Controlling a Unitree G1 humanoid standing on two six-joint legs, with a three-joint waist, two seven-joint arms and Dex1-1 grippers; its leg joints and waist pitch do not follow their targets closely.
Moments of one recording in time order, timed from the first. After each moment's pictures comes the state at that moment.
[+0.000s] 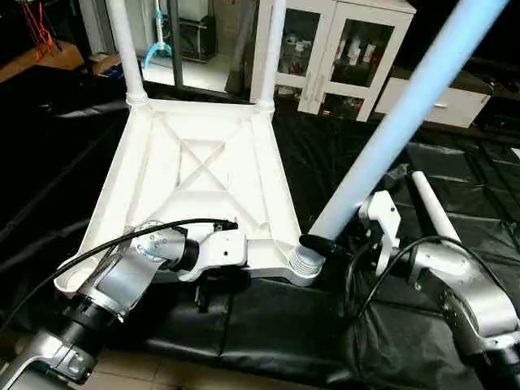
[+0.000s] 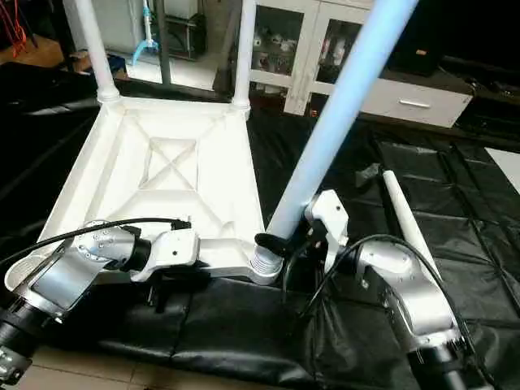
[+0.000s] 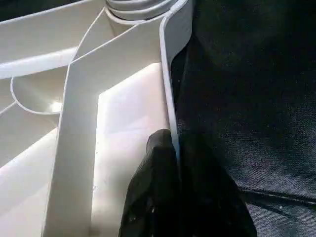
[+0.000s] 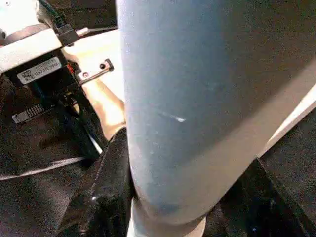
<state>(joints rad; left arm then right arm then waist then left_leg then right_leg) -0.45 0.51 -0.43 0.23 0.13 0.10 -1.16 -0.23 -0.48 0.15 0.04 0.40 0.31 0.88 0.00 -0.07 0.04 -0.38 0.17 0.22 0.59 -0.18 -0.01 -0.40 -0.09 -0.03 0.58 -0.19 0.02</state>
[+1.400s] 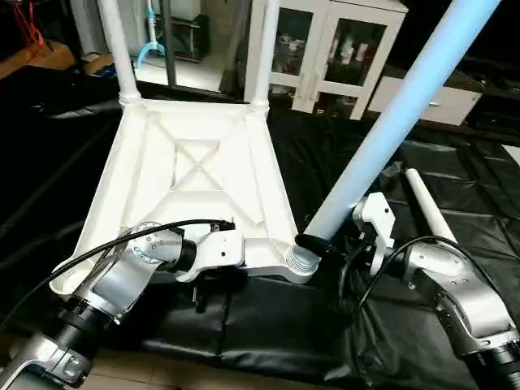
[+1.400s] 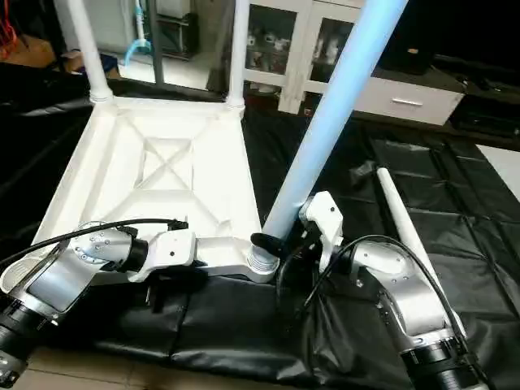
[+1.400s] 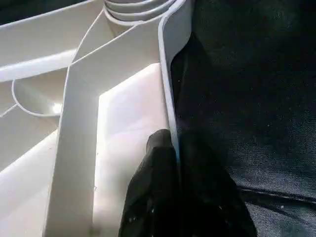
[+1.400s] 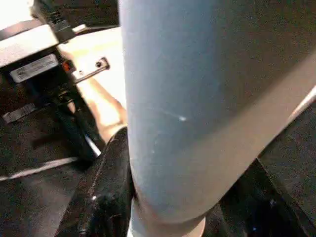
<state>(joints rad) -0.44 0.52 -0.43 0.21 0.14 0.12 -1.14 -0.23 -0.45 0.18 0.05 0.38 0.25 0.82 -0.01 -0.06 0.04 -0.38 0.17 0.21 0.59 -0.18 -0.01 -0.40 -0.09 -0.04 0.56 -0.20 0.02</state>
